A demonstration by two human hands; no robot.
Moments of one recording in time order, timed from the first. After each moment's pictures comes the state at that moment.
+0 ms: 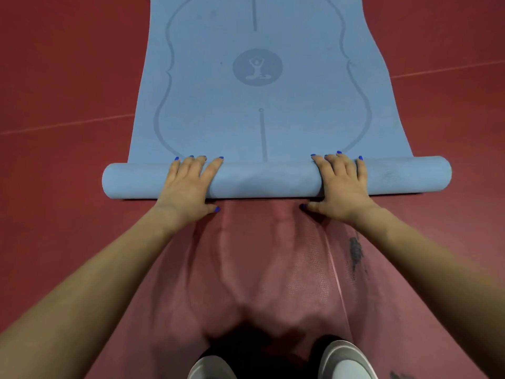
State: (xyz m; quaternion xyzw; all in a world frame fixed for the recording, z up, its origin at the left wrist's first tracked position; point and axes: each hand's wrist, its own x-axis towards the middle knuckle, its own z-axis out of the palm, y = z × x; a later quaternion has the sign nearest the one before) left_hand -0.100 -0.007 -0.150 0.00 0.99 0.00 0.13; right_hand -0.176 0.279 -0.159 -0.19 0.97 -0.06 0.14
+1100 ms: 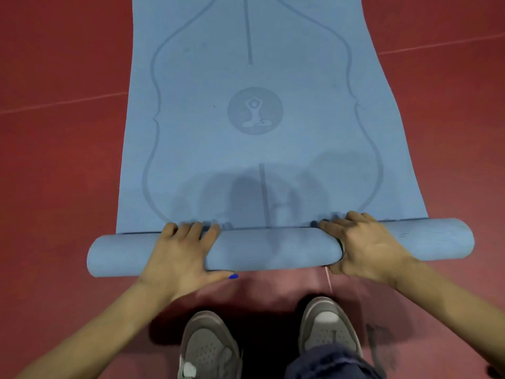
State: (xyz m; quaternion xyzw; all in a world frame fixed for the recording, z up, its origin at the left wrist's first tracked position) left_hand 0.046 0.045 -0.148 0.09 0.99 -0.03 0.08; right_hand -0.066 0.360 -0.139 -0.37 0.91 -0.02 0.18
